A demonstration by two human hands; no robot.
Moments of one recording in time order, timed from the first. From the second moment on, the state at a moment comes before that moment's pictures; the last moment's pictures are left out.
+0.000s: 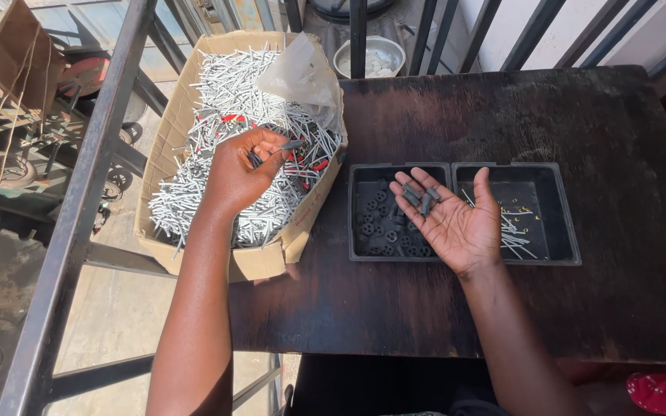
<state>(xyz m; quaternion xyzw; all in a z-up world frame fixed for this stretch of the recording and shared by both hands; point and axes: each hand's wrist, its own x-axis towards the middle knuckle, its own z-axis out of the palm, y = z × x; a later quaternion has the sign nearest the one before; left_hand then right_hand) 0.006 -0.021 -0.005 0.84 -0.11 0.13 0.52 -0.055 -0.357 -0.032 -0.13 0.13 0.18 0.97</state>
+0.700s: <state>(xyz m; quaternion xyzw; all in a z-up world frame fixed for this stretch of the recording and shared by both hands) -0.006 -0.030 0.009 0.81 -0.17 0.07 0.55 -0.060 -0.350 -0.017 -0.55 0.12 0.05 0.83</state>
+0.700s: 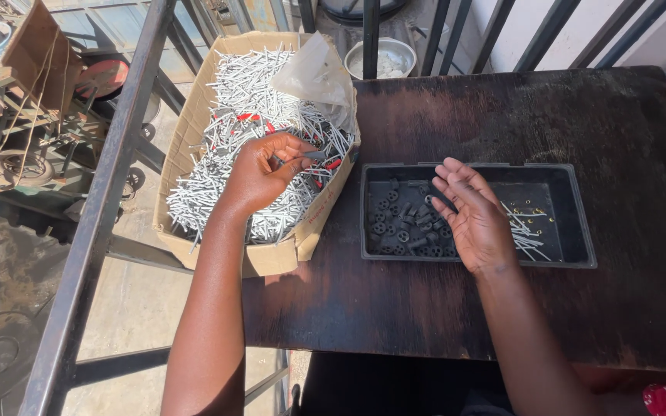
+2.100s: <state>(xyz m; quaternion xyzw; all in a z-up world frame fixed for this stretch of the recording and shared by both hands) 0.029 -0.011 -0.039 0.78 -0.10 0.21 0.58 0.045 -0.218 0.022 -0.74 -0.35 -0.01 0.58</state>
